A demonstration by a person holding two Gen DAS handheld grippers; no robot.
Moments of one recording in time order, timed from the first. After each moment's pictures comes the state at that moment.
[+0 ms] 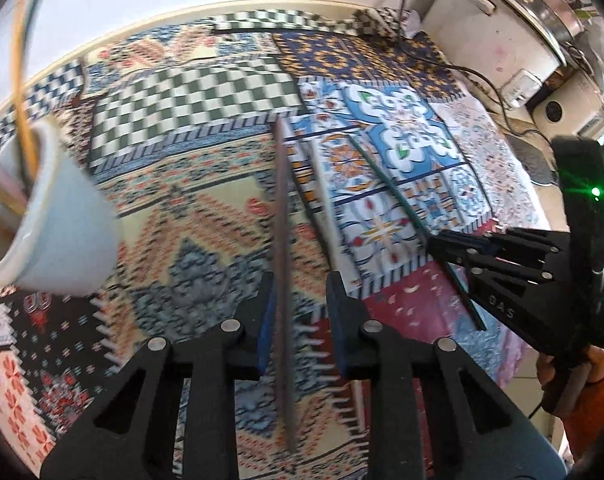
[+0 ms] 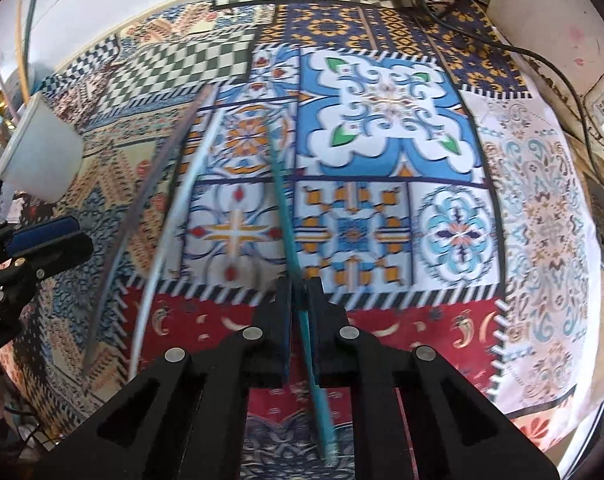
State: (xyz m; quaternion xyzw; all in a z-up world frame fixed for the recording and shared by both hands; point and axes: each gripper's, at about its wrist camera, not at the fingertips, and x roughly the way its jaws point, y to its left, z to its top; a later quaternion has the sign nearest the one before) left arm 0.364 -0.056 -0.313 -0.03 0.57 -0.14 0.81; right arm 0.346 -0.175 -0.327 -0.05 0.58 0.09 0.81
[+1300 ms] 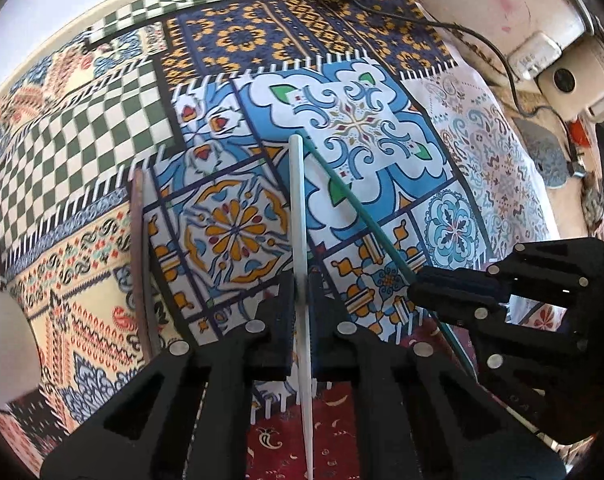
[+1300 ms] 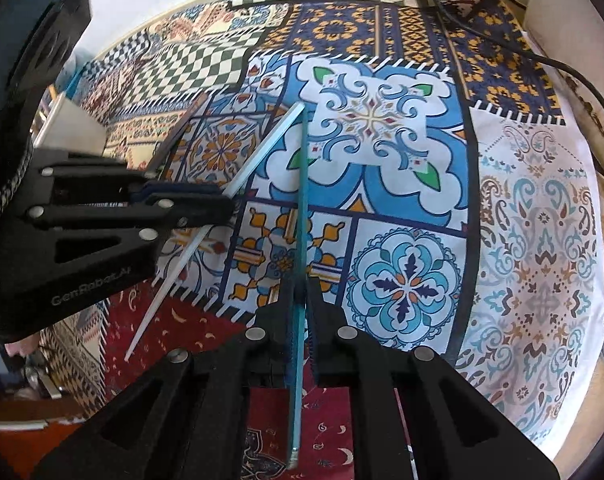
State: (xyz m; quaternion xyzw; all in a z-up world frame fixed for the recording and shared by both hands) left arm 0.459 -0.170 -0.347 0.01 0.62 -0.16 0.77; right arm 0.377 -0.229 -0.315 -0.05 0.59 0.21 0.78
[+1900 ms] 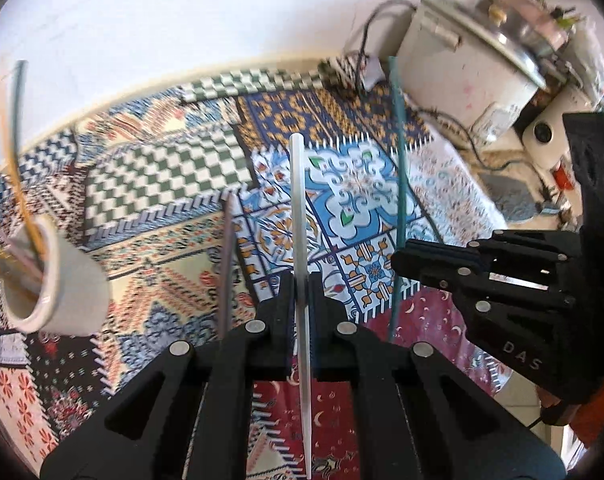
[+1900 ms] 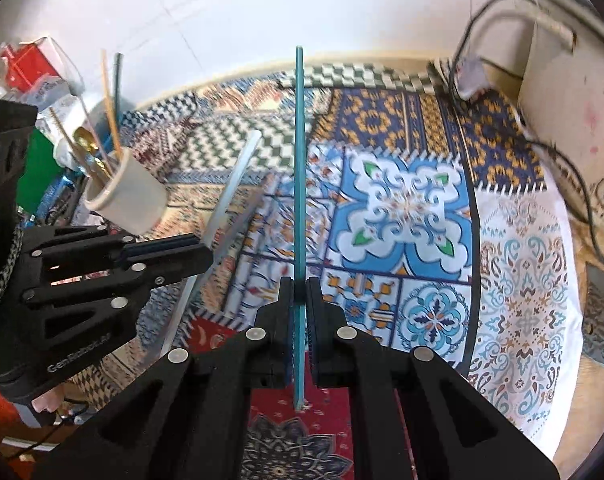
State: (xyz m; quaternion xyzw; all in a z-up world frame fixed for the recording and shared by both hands) left arm 0.374 -0.109 -0.256 -0.03 0.51 -0.12 0.85; right arm 0.349 -0.189 -0.243 -0.03 0.50 0.22 0.83
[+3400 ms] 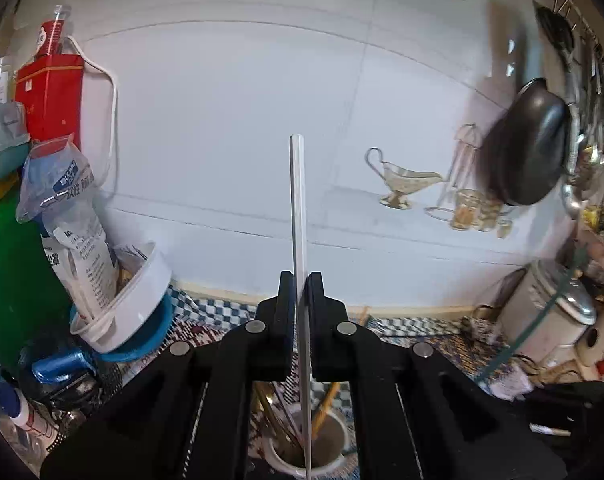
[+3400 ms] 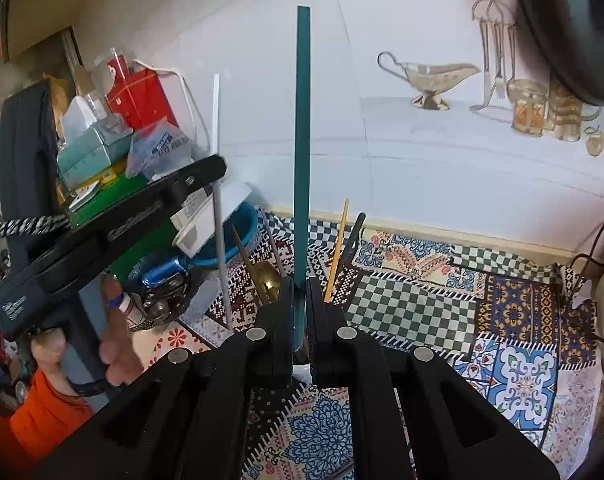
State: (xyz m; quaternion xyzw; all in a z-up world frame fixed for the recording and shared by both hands) left arm 0.348 0.127 -0.117 -0.11 0.21 0.09 0.97; right arm 0.334 0.004 -0.135 -0.05 0.35 0.34 0.87
